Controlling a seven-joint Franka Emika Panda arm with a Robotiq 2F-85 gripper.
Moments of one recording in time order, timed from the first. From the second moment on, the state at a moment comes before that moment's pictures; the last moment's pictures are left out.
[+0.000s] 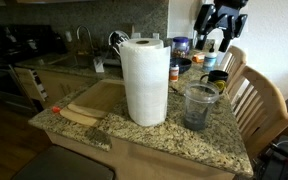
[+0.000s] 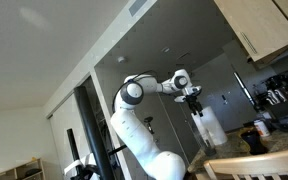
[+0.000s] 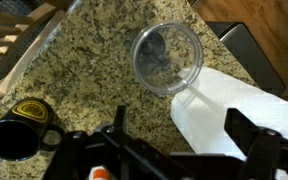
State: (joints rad) arm 0.09 -0.36 0.17 -2.07 0.22 1.85 0.49
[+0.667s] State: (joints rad) arm 0.09 -0.20 0.19 -2.07 0.17 1.73 0.54
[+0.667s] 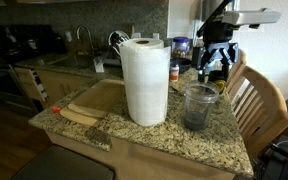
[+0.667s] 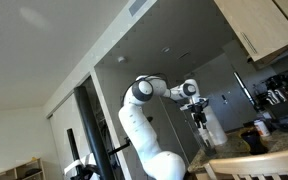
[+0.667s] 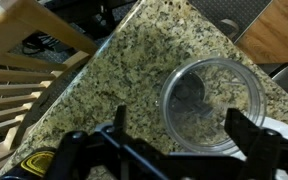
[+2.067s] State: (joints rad) arm 0.10 -0.07 0.19 -2.09 0.14 1.73 0.62
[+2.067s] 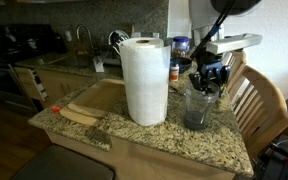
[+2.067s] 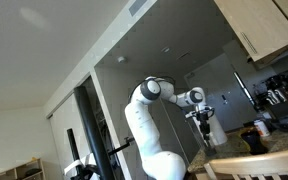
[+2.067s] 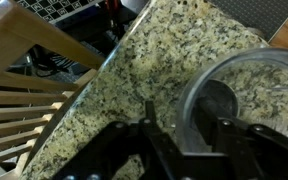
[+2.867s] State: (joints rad) arm 0.10 -0.14 0.15 -2.09 0.10 1.79 0.72
